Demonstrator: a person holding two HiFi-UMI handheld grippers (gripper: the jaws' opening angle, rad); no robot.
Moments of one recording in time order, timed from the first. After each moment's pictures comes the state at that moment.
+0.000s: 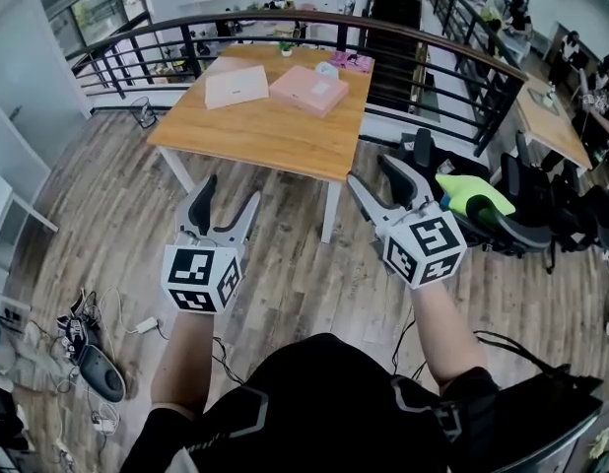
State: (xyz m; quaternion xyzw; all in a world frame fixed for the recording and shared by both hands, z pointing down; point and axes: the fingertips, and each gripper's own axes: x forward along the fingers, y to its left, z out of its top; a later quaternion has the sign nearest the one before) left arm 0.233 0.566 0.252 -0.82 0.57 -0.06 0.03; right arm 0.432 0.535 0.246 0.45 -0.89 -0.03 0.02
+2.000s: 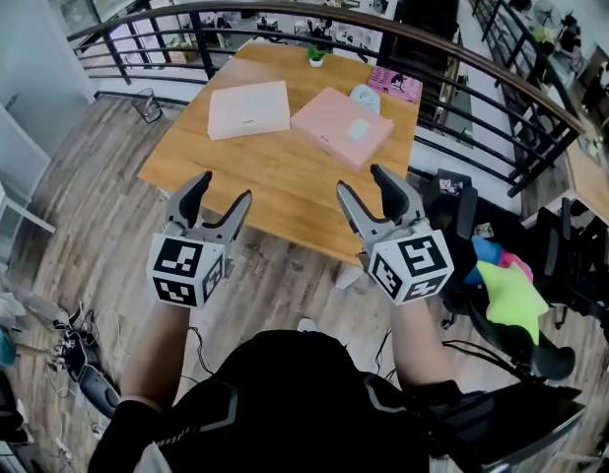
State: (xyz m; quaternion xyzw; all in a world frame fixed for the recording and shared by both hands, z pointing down) left arm 0.134 0.206 0.294 -0.80 0.57 -0.16 0.01; right arm 0.328 0.173 0.285 0.42 -0.91 0.00 0.00
